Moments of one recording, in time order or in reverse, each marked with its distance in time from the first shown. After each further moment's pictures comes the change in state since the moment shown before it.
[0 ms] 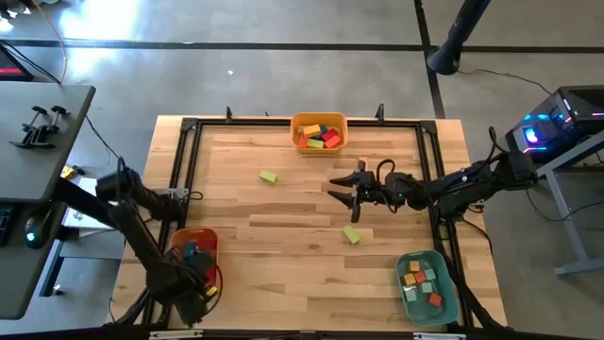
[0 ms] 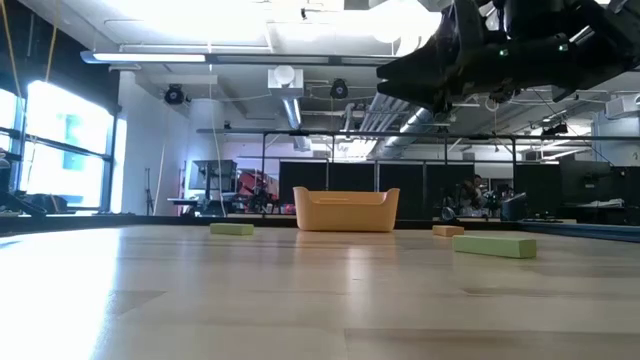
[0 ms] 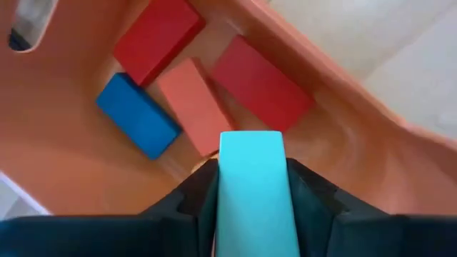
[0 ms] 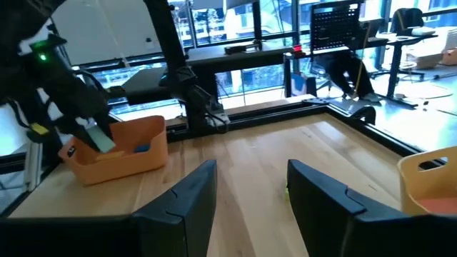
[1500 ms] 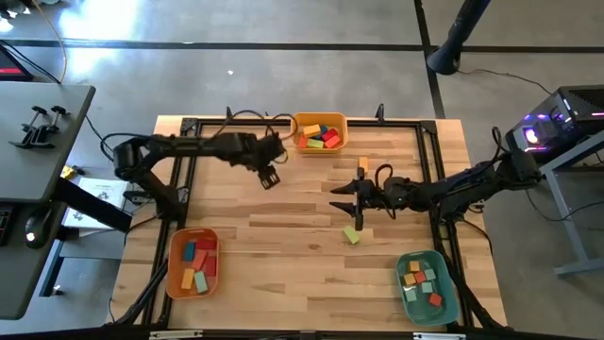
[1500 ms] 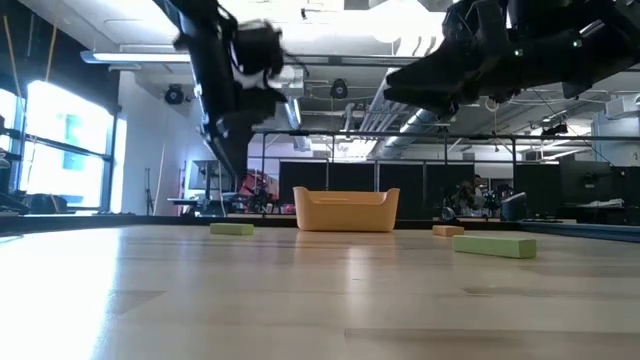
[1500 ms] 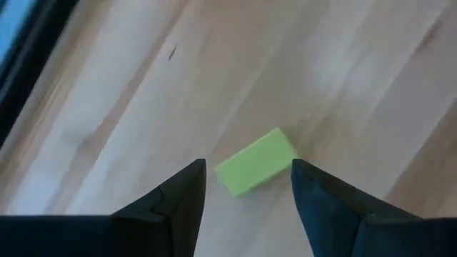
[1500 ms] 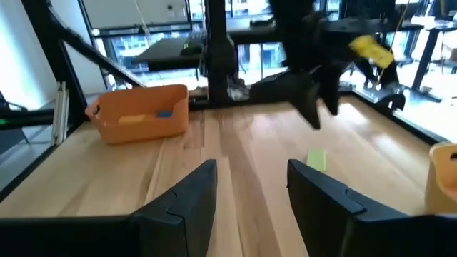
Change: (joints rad) left arm 1.339 -0.058 -0.005 0.475 -0.207 1.605; right arm 0.053 -0.037 0.000 -0.129 -0.041 -0.045
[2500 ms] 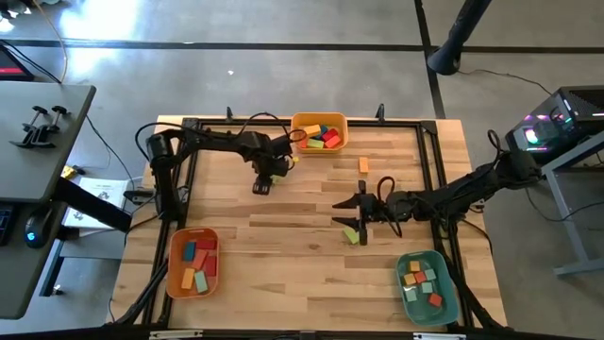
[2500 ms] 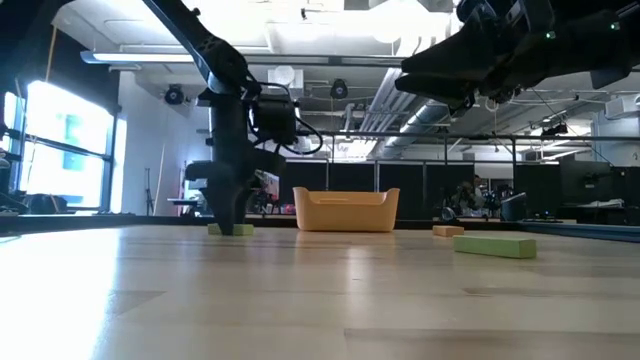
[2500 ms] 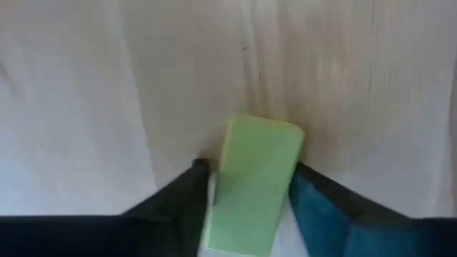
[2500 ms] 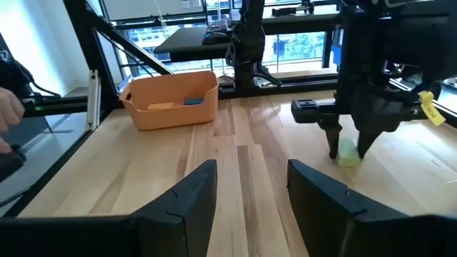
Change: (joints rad) left arm 0.106 0.329 0.007 0.044 0.283 0.742; right arm 0.158 0.000 0.000 -0.030 0.113 0.039
